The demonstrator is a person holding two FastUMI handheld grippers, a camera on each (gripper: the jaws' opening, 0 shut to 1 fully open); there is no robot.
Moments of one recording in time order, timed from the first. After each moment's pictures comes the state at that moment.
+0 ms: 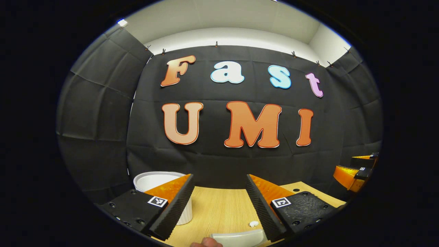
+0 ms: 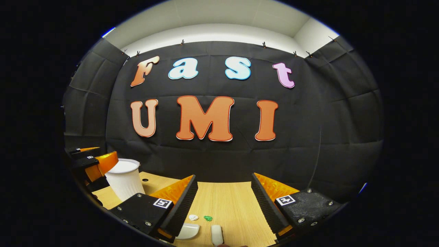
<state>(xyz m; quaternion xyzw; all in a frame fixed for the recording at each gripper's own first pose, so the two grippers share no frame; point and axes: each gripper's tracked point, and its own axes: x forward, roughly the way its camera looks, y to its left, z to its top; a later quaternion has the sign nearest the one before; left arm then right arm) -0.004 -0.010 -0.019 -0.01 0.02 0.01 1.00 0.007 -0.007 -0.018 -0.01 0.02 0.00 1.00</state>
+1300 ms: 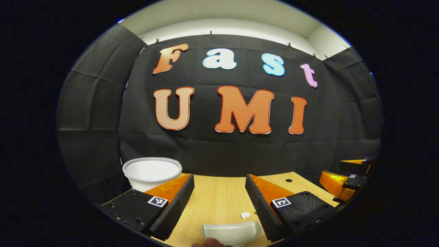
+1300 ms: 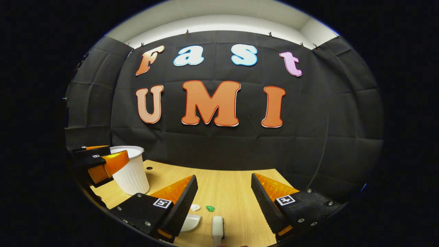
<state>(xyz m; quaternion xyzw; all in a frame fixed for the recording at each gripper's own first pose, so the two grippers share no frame) -0.009 -0.045 -0.073 -0.01 0.10 -0.02 1.00 0.002 -0.001 -0.073 -0.02 0.10 0.04 0.99</state>
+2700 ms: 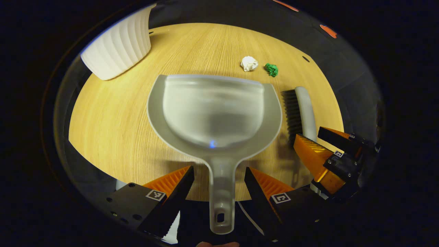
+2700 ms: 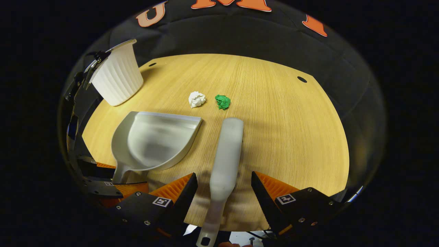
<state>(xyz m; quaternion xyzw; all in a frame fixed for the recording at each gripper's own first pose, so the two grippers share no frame) -0.092 -0.094 -0.347 -0.07 0.69 -0.05 0.72 -0.042 -0.002 -0.369 -0.08 0.54 0.10 0.83</state>
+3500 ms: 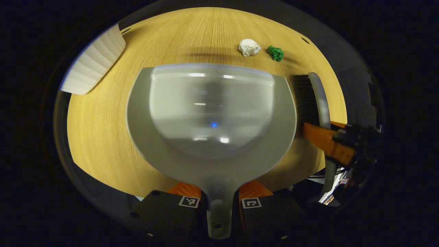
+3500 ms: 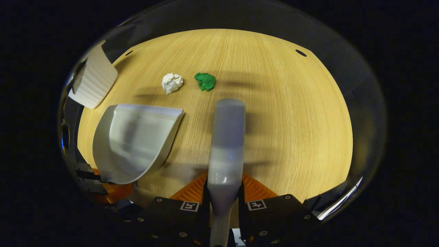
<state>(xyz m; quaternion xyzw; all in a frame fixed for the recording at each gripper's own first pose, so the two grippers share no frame) -0.062 -0.087 -0.346 -0.03 0.75 -0.11 0.66 -0.016 -0.021 -0.392 -0.07 0.64 0.05 0.76</state>
